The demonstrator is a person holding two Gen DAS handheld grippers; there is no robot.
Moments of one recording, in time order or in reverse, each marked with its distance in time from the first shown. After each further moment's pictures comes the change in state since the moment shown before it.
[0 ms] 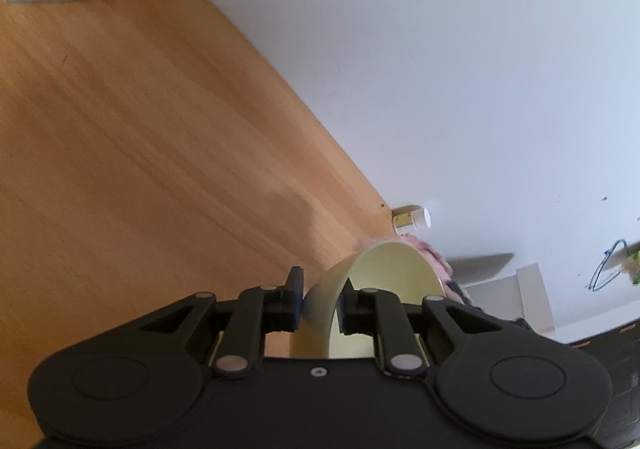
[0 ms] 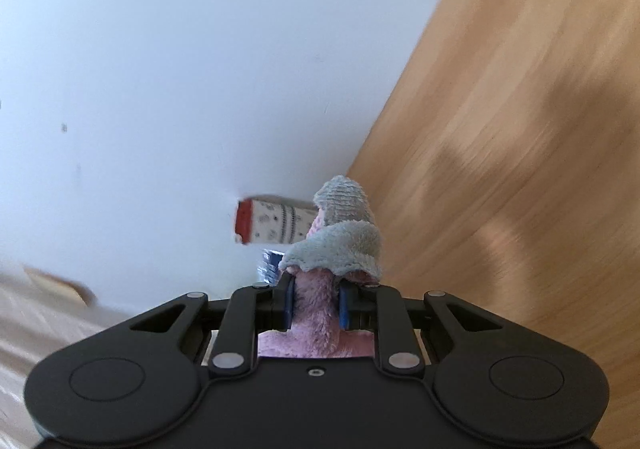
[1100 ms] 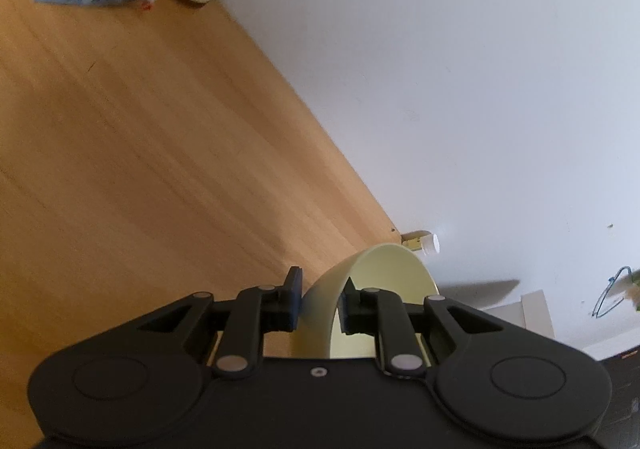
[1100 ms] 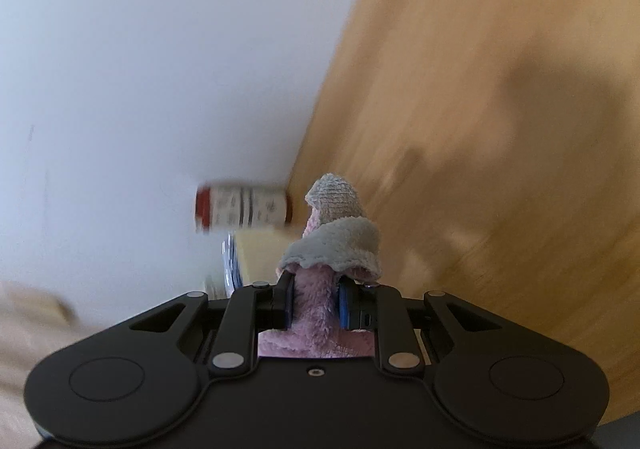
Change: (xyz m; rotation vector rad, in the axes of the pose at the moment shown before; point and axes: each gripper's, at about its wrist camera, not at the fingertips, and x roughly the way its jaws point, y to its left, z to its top) left arm 0.001 -0.005 0.004 0.010 -0.074 0.014; right arm -0.036 -0.010 -0.046 -0.047 0.060 -0.085
